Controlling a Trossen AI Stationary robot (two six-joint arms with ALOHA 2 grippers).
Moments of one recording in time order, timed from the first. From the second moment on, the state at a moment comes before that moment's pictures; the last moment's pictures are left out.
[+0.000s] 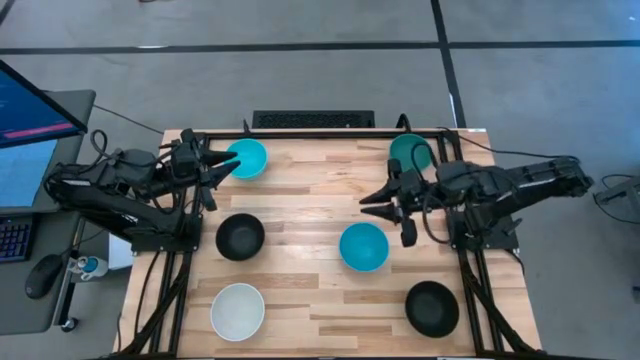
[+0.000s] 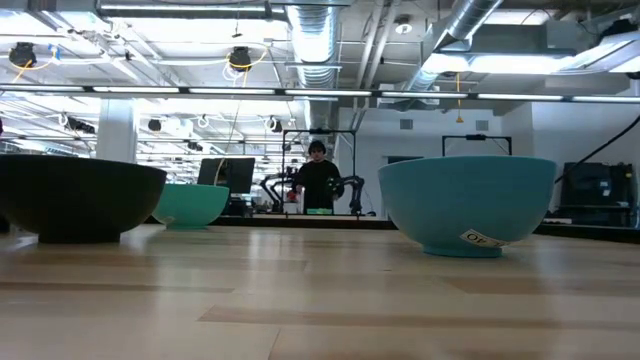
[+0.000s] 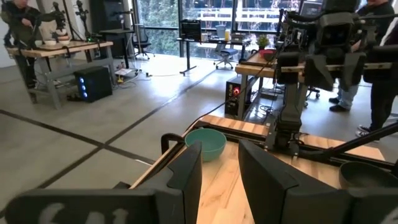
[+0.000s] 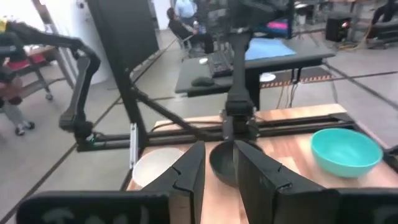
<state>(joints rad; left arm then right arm) -0.19 0.73 1.09 -0.45 -0.61 -0.09 0.20 1.06 1.09 -0.17 0.08 0.12</state>
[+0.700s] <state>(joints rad) -0.19 0.75 1.22 -0.45 -0.61 0.01 -0.21 0.91 1.09 -0.89 0.39 -0.05</state>
